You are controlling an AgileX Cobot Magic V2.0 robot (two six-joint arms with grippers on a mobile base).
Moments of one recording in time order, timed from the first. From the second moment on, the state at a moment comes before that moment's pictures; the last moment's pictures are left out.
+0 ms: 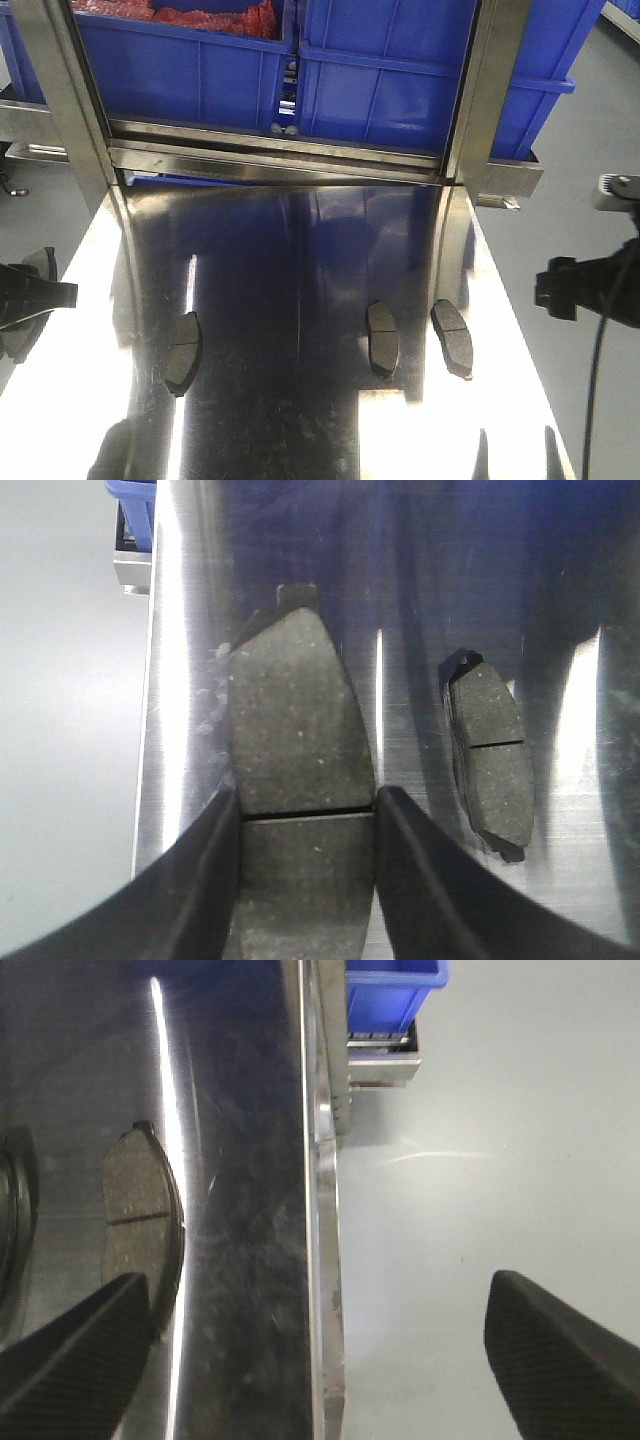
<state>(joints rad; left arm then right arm) -0.11 1.20 -0.82 0.00 0.66 -0.16 0.02 1.32 -0.85 0.01 0.58 0.07</state>
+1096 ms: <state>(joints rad) -0.11 1.20 -0.82 0.00 0.66 -0.16 0.28 1.87 -1.15 -0.07 0.68 0.25</state>
